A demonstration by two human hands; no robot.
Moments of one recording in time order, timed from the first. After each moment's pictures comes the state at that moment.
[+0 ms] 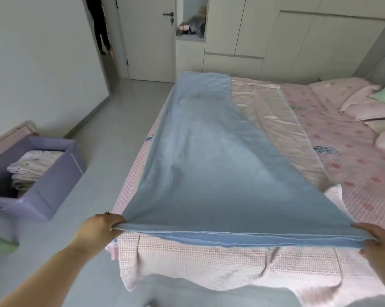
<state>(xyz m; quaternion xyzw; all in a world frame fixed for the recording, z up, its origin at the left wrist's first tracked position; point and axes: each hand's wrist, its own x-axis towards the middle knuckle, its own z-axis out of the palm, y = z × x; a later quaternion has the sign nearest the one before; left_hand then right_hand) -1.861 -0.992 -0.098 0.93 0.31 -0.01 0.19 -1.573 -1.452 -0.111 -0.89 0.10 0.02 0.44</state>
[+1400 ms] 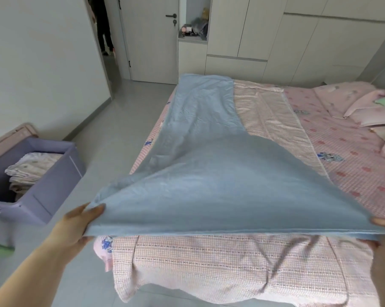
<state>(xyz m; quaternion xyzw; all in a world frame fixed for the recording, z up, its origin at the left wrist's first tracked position) -1.840 -0.984 -0.056 0.50 0.43 0.21 0.72 -1.594 -1.392 -0.032 -0.71 0.02 -0.06 0.71</state>
